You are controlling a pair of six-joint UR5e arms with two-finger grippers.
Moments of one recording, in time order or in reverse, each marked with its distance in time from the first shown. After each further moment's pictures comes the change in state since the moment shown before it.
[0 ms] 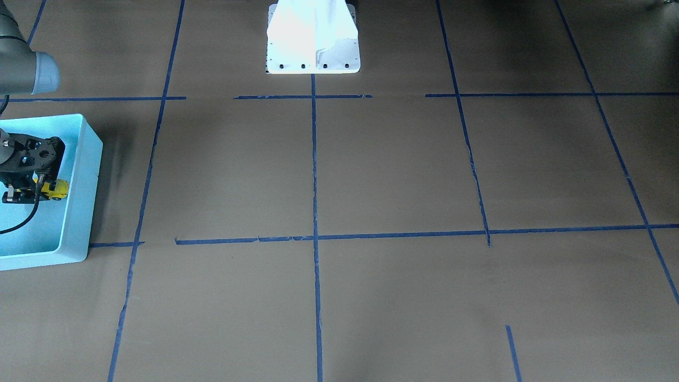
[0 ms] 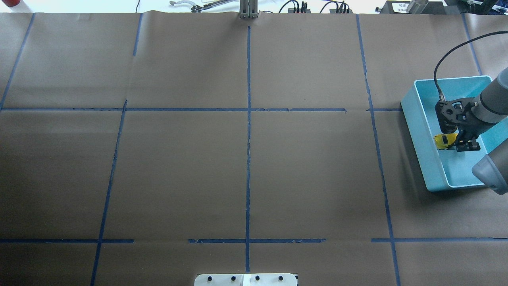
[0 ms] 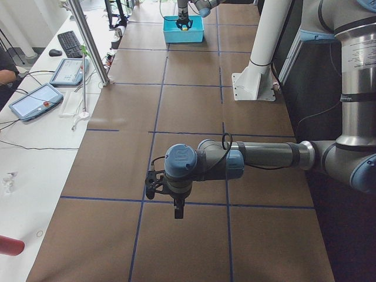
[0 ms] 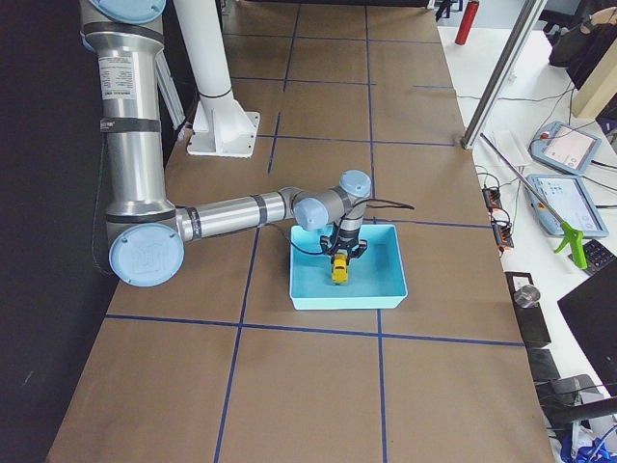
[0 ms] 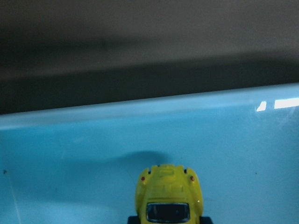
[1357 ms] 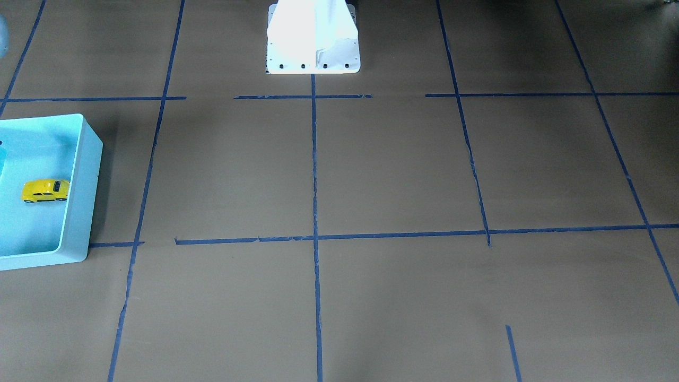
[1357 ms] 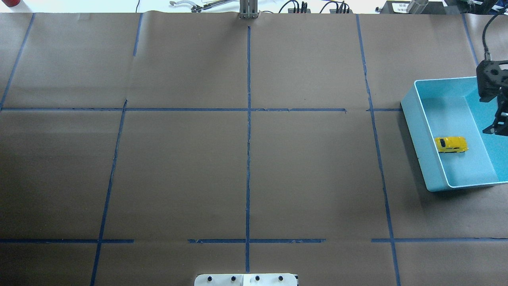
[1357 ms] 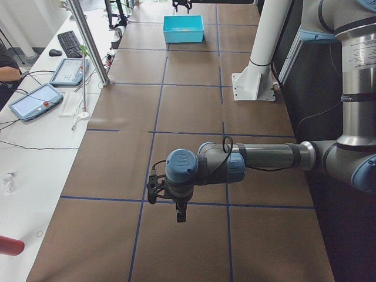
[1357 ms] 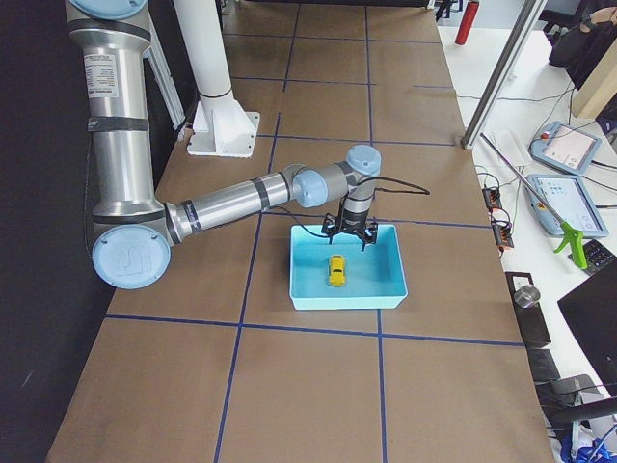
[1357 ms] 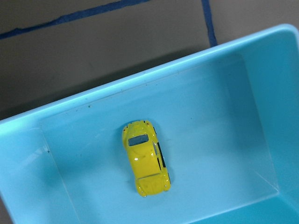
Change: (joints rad) left arm -0.011 0.008 0.020 -0.002 -0.006 -0.001; right arm 0.262 0.010 0.265 -0.370 0.082 0.046
